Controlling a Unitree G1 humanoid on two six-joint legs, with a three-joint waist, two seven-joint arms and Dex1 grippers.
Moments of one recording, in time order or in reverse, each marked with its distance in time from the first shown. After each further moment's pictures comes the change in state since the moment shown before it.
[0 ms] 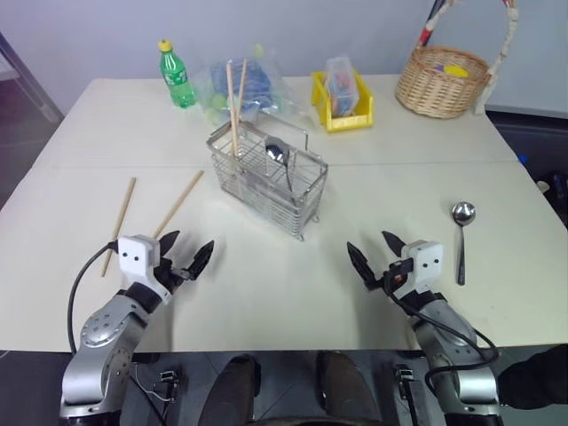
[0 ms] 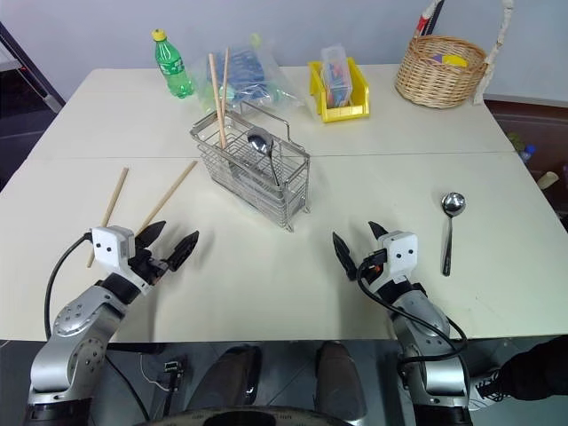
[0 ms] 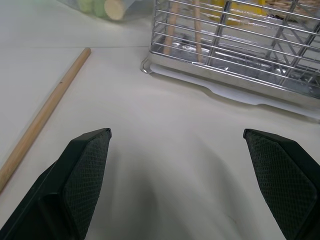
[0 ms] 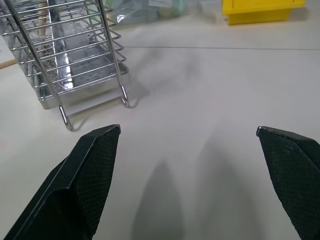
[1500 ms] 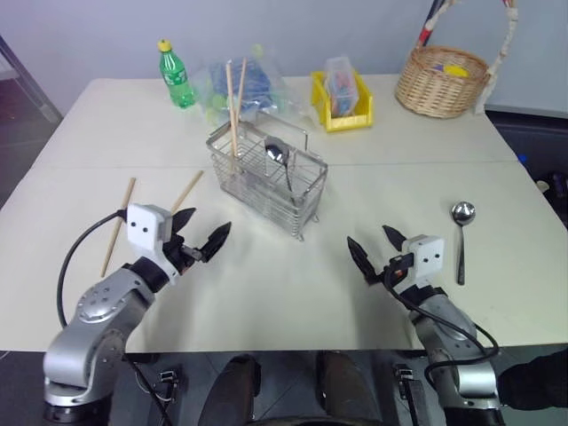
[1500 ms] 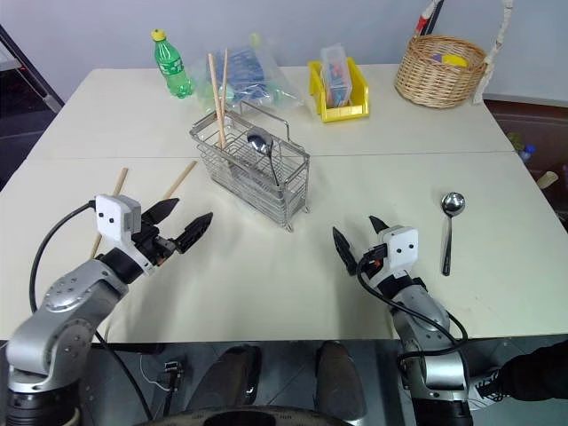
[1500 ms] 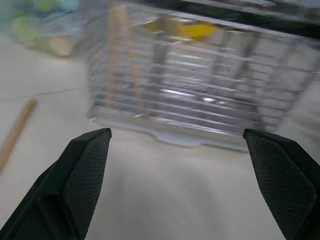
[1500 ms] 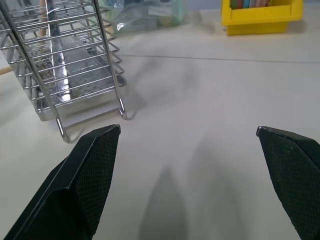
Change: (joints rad) left arm -0.122 0.152 0.010 -0.272 -0.182 0.338 0.002; right arm -0.038 -0.016 -0.007 0.009 -0.001 0.000 0.000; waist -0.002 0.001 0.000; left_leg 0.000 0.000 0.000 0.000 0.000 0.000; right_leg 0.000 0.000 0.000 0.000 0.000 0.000
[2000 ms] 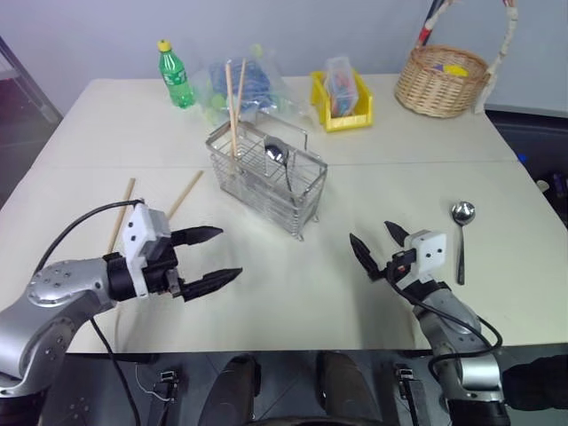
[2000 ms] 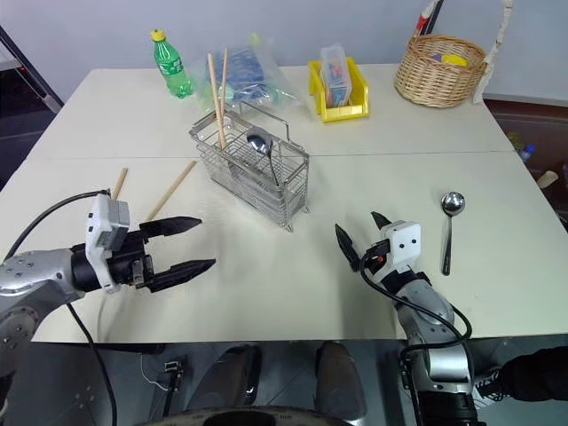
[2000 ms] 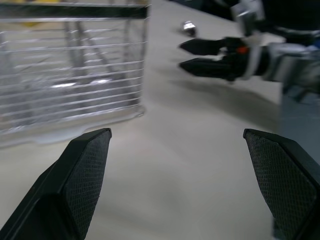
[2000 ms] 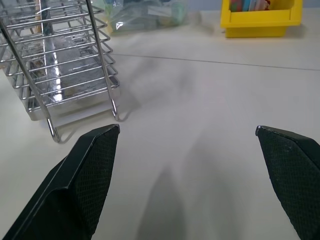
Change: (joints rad) left arm -0.027 0.309 0.035 0.027 -0.184 0.012 -0.478; right arm -0.028 -0.030 -0.015 0.022 0.001 0.005 0.026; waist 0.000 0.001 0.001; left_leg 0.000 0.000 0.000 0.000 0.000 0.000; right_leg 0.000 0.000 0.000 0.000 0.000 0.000
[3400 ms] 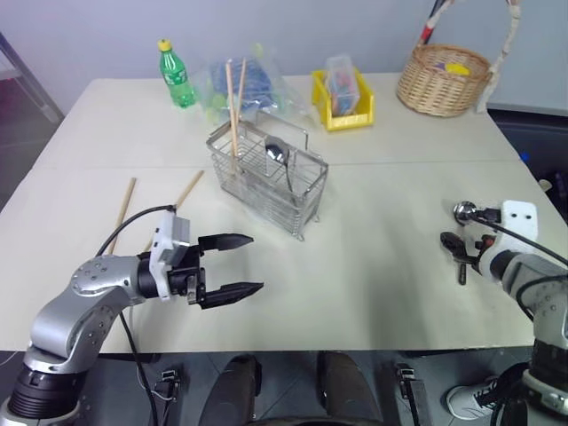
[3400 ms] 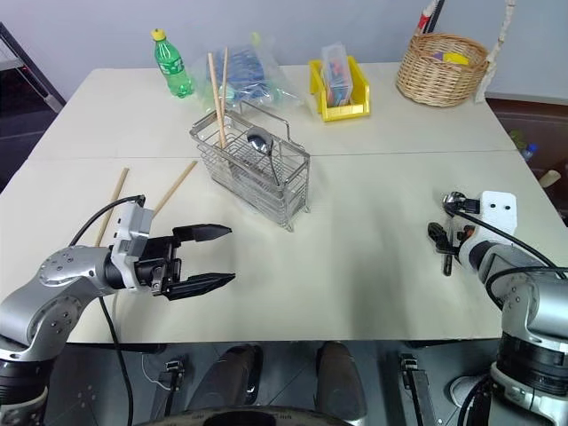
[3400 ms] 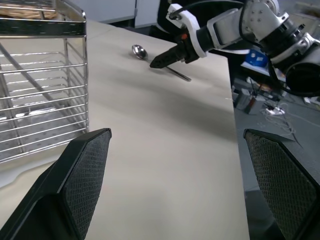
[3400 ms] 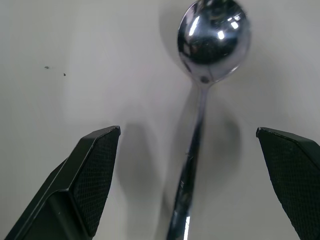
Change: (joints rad) left arm -0.070 -0.125 -0.168 0.126 0.087 -0.151 -0.136; right arm -0.329 -0.319 -0.401 0.045 0.152 1.093 -0.285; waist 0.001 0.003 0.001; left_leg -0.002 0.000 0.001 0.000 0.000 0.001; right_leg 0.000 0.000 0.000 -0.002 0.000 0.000
